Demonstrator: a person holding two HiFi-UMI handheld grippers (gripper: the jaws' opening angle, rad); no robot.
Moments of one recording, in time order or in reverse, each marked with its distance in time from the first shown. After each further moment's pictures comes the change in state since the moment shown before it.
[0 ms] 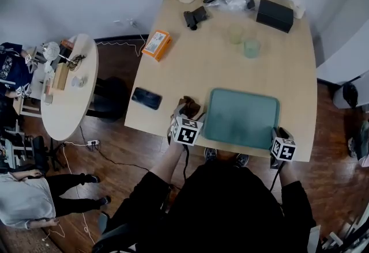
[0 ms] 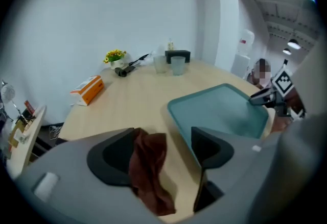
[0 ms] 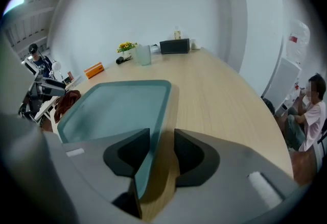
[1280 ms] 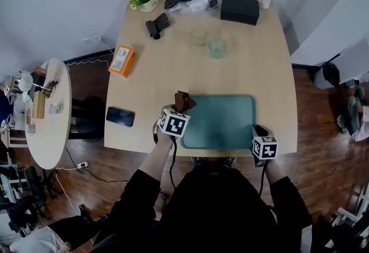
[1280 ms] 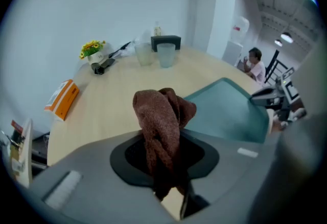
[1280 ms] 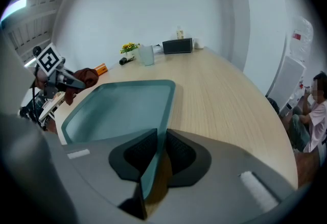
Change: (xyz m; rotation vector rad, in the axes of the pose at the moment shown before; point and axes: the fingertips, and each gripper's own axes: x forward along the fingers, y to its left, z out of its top) left arm 0.057 -0.022 0.042 0.105 0.175 -0.096; right arm 0.004 0.016 0.000 -0.004 0.001 0.050
